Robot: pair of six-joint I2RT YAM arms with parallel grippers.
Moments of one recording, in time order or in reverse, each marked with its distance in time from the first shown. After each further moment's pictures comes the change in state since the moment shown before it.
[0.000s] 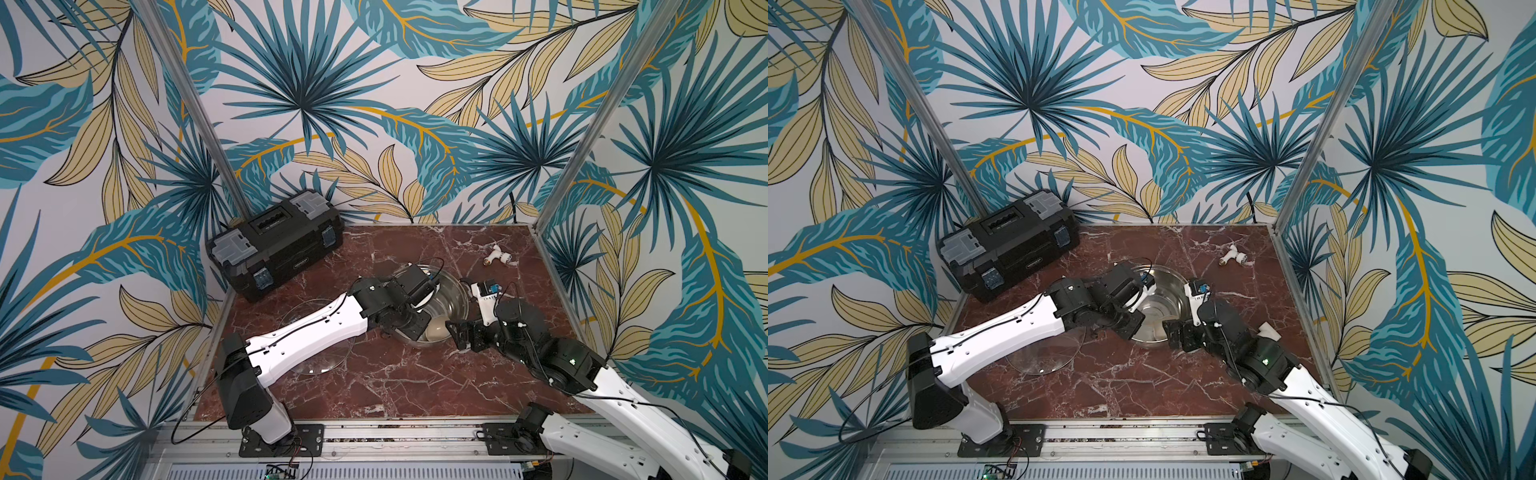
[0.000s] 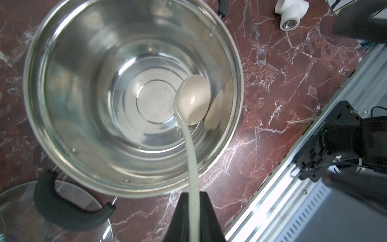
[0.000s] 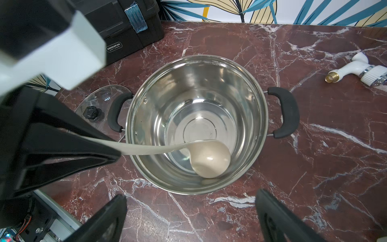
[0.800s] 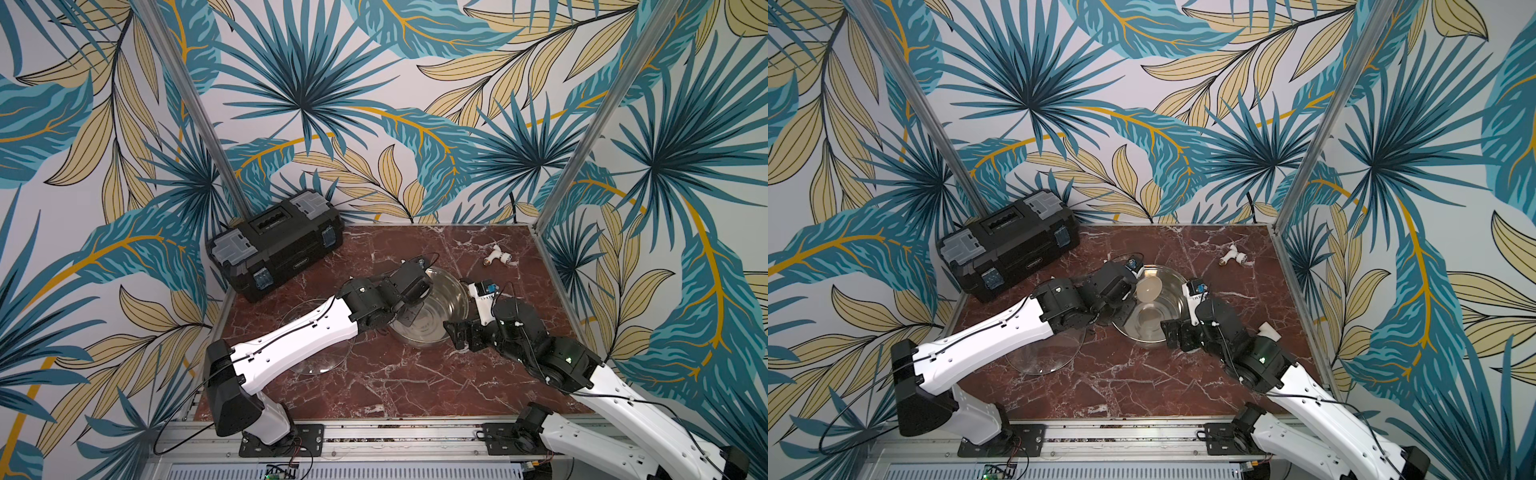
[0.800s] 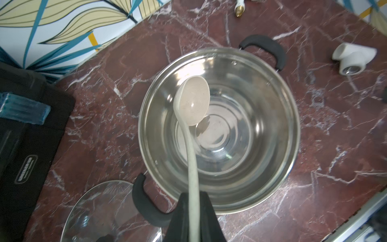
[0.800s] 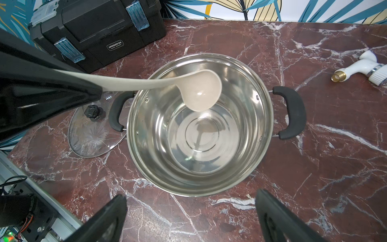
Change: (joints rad) left arm -0.020 -0.032 -0.003 0.146 -0.324 0.034; right arm 0.000 0.006 -0.009 0.018 -0.008 0.000
